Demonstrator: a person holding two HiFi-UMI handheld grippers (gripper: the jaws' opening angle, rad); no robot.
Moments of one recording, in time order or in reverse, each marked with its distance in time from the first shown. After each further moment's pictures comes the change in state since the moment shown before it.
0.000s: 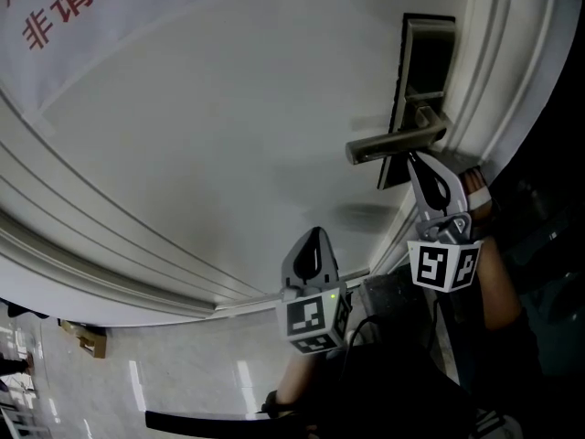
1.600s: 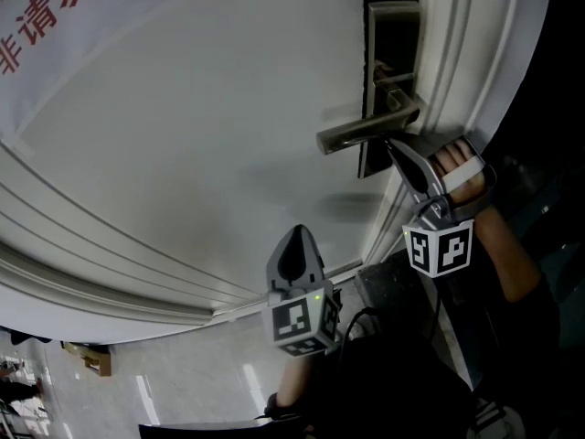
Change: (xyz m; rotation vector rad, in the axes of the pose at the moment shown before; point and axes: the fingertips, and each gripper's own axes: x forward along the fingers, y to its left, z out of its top) left arm -0.009 0.000 0.004 -0.003 -0.016 -0.026; right arm -0.002 0.007 -0.003 -0.393 0.039 0.080
